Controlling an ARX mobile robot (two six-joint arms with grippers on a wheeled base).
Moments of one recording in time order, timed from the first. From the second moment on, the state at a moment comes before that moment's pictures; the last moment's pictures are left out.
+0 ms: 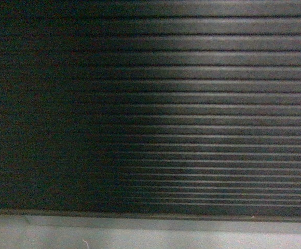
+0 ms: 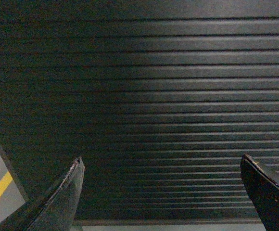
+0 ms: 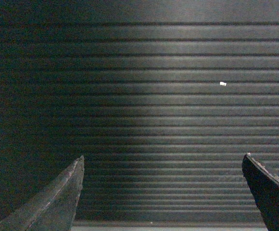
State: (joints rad) left arm 0.00 0.01 0.01 0.00 0.00 0.00; right arm 0.00 0.00 0.01 0.00 0.00 0.00
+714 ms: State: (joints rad) left arm 0.00 0.01 0.01 -0.01 0.00 0.00; right arm 0.00 0.00 0.01 -0.01 0.00 0.00
